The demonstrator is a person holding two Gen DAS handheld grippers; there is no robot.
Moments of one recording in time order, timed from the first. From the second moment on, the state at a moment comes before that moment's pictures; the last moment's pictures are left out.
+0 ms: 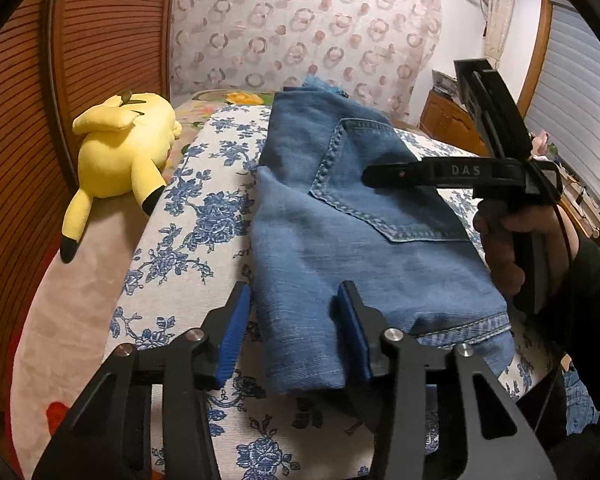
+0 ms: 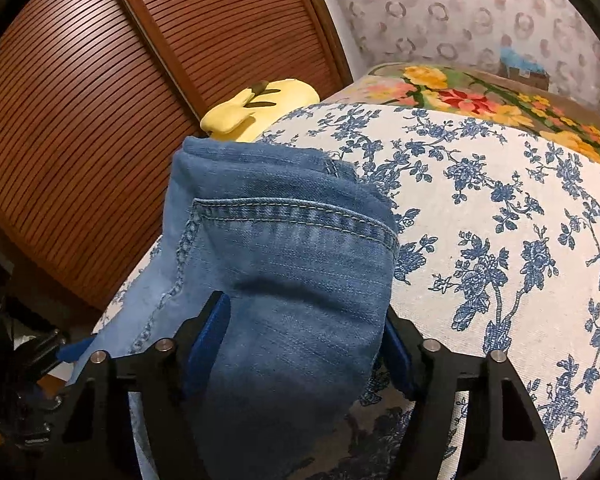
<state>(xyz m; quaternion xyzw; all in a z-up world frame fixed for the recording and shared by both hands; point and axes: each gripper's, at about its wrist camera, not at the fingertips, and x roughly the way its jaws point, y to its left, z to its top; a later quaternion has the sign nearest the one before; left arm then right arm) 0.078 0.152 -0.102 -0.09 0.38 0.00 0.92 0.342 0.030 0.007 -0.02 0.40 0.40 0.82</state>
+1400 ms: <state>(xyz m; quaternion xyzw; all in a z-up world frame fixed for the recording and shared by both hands) 0.133 0.256 -0.066 -0.14 0.32 0.06 0.93 0.433 0.165 0.055 -0.03 0.32 0.52 0.79</state>
